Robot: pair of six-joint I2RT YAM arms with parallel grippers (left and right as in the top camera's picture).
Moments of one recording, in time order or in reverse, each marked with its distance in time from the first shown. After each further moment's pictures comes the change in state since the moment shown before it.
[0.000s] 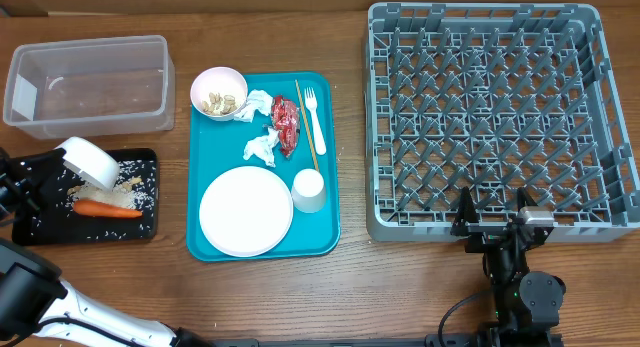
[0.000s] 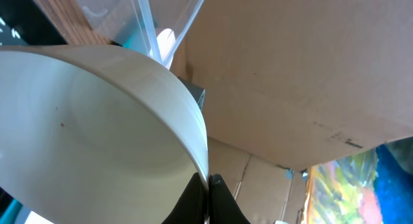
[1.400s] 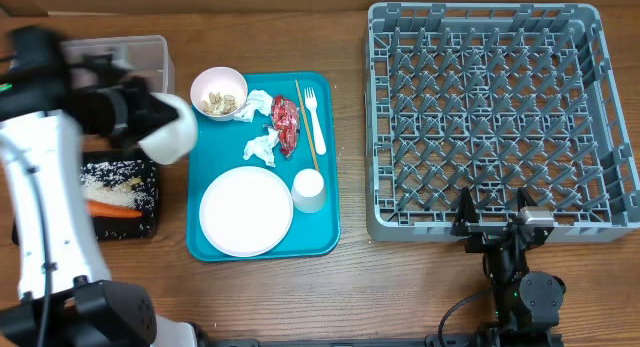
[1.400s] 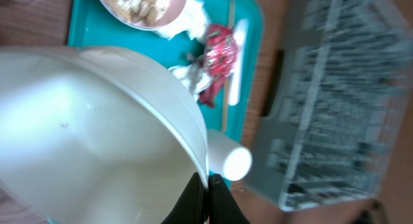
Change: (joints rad) left arm -0.764 -0.497 0.021 0.335 -0.748 -0.436; right arm 0.000 0.000 0.000 0.002 0.000 0.000
